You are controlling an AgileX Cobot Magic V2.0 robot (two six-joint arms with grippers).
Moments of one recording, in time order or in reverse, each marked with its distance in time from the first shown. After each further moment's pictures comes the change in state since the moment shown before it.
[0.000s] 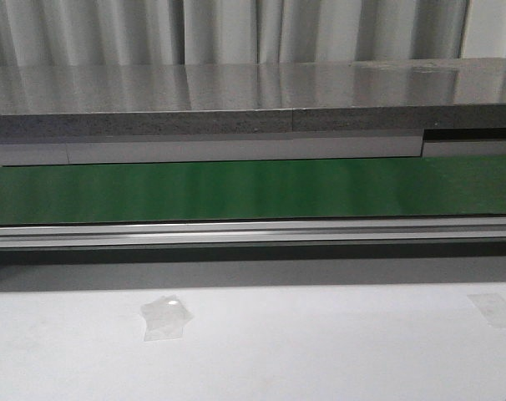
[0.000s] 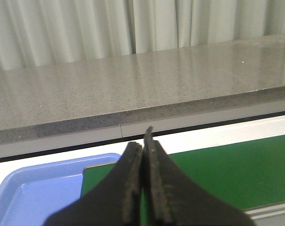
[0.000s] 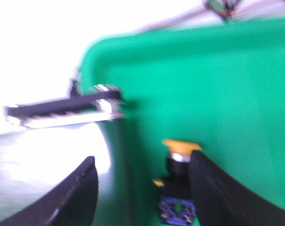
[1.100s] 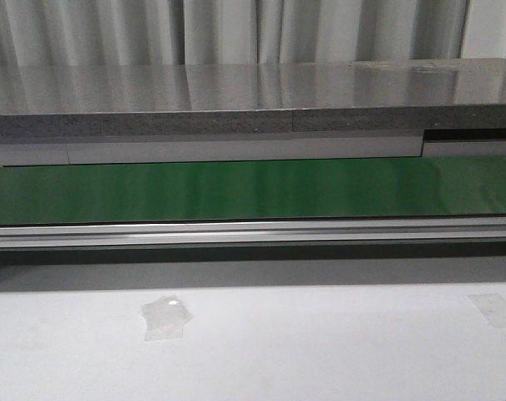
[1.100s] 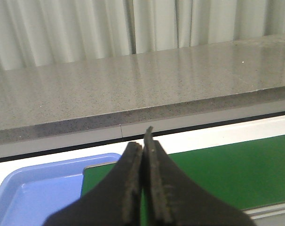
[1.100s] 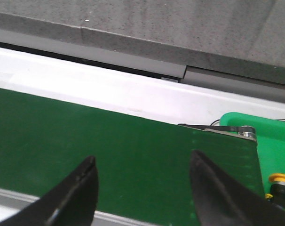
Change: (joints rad) left arm 0.000 0.000 0.000 0.000 0.000 0.000; right arm 0.434 -0.854 0.799 0.025 -0.487 0.000
